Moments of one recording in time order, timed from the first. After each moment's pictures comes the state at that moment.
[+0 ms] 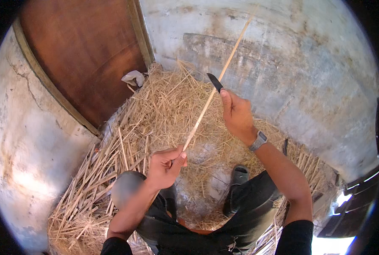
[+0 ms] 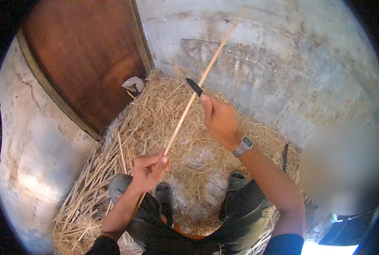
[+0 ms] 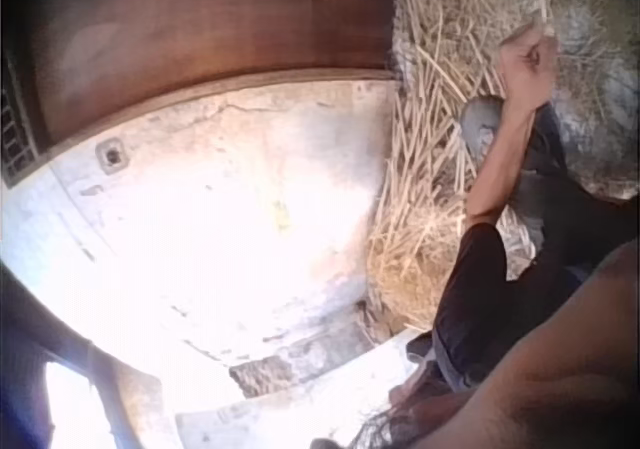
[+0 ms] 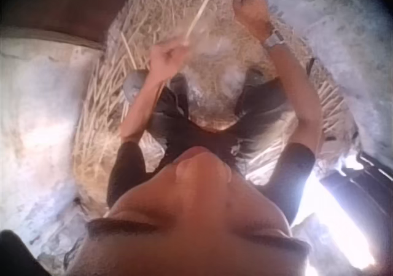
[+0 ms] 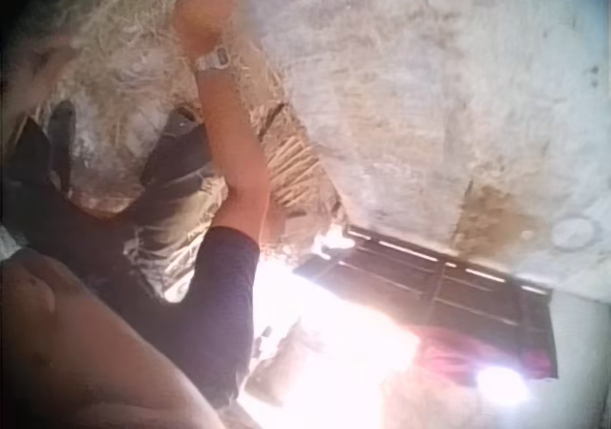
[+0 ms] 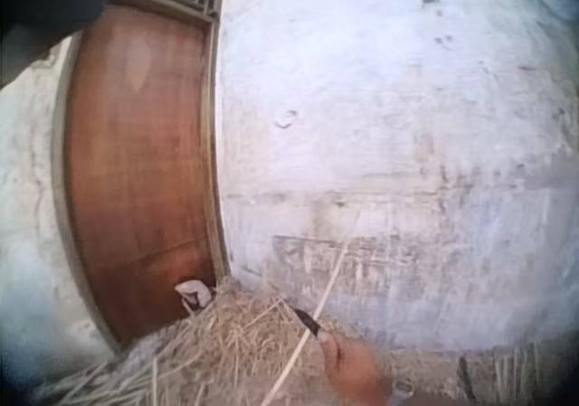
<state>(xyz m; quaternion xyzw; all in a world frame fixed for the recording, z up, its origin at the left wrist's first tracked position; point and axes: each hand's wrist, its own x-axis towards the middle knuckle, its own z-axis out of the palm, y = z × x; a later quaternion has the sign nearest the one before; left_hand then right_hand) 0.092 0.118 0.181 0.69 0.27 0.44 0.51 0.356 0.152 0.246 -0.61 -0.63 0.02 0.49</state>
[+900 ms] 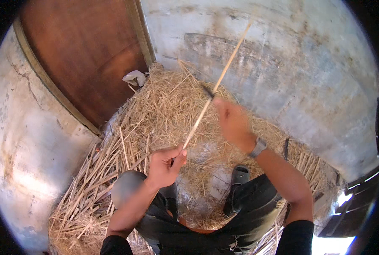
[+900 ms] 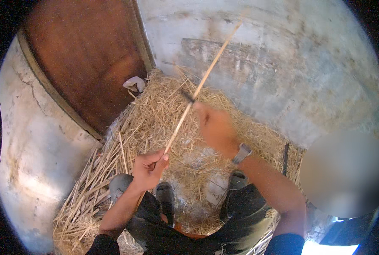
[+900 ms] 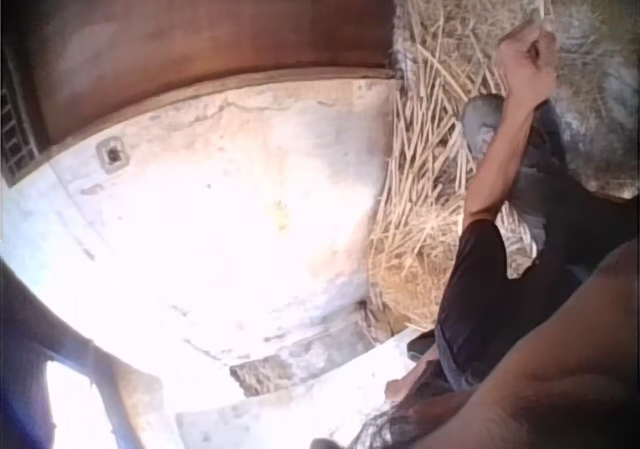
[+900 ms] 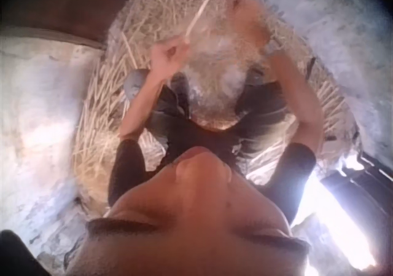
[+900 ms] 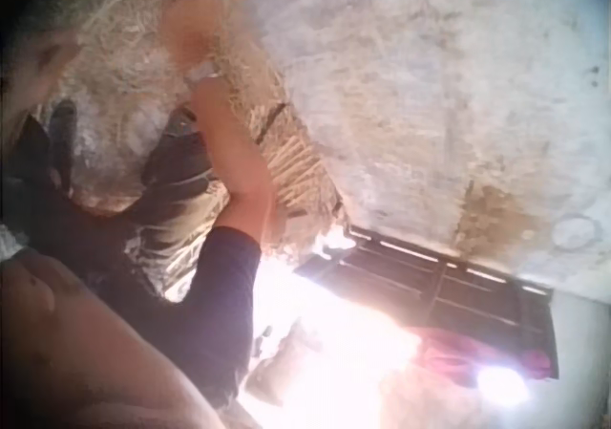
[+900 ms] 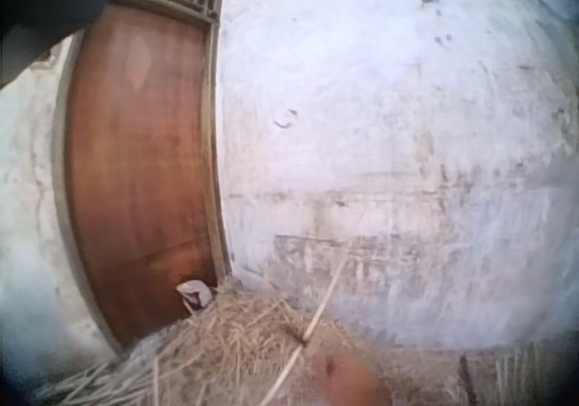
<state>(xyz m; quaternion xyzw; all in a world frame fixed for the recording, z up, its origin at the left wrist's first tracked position) 0.095 0.120 0.182 0.70 0.31 0.45 0.47 0.339 0.140 0.231 -0.60 -0.64 0.02 0.48</state>
